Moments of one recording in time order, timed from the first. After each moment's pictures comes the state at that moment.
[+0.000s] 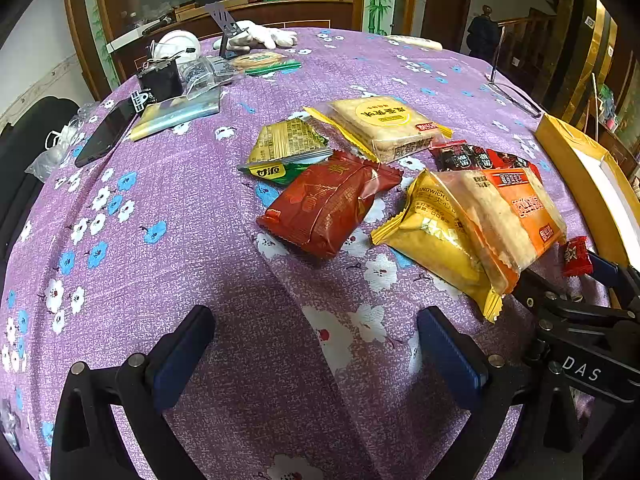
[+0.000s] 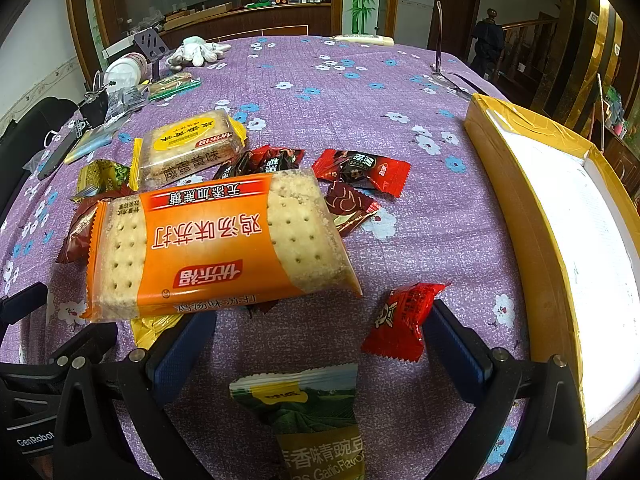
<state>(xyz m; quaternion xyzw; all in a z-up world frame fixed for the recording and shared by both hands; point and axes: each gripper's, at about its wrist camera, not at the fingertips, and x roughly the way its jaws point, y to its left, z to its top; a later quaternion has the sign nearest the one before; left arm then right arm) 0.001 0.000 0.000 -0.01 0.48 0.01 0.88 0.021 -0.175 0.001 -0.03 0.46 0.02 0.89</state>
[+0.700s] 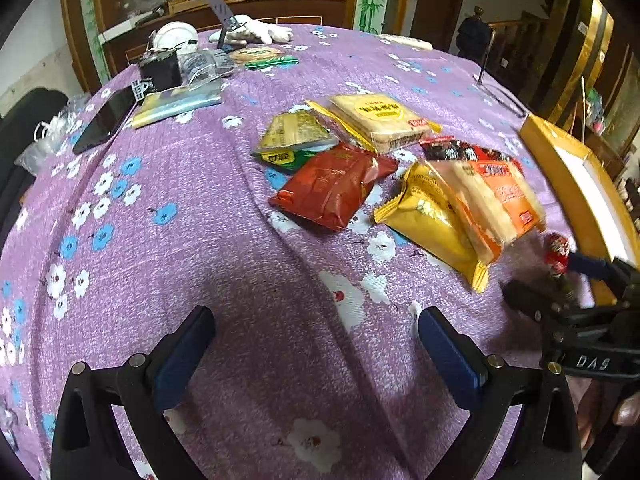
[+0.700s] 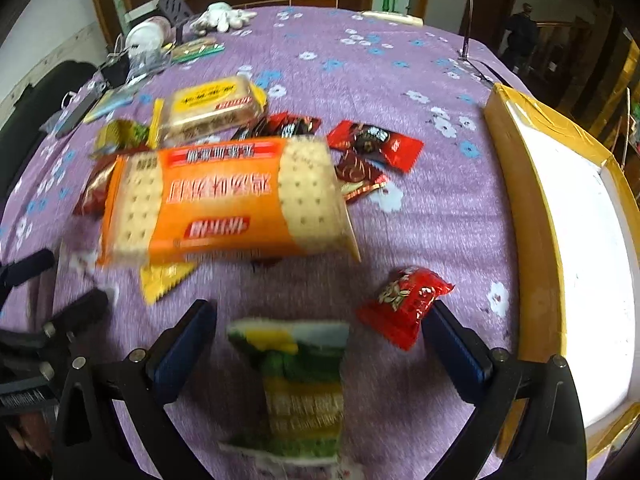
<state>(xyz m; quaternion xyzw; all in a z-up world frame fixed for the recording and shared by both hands) -0.015 0.016 0.009 -0.04 0.49 -0.03 0.87 0.011 -0.183 0.003 -0.06 0.52 0.07 0.85</state>
